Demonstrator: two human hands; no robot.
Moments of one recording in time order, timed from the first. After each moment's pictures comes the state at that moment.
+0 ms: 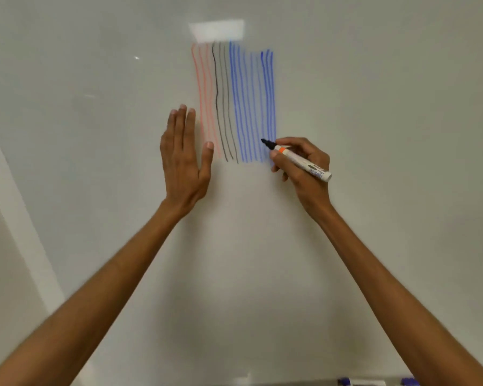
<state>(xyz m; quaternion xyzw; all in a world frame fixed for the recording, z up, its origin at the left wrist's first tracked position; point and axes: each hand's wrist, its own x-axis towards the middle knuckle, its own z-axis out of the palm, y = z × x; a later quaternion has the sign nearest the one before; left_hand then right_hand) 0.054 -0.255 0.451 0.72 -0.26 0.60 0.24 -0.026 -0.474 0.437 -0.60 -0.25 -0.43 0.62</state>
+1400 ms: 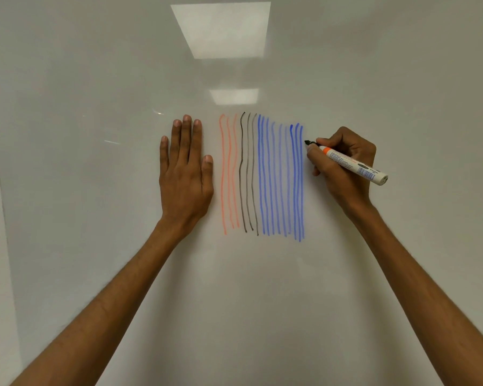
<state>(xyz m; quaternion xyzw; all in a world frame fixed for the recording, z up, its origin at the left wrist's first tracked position) 0.100 -0.238 0.535 0.70 -0.20 0.67 0.16 0.027 -0.498 0.558 -0.58 -0.27 -0.59 0.49</state>
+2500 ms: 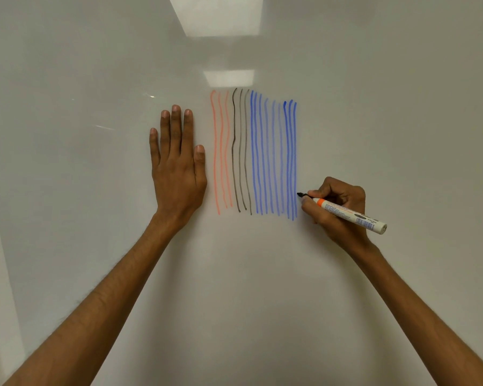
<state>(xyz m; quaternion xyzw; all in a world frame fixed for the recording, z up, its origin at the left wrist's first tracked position) 0.101 -0.241 0.513 0.70 -0.18 0.67 0.16 0.025 -0.515 0.458 -0.66 -0.29 -0.53 0.45</state>
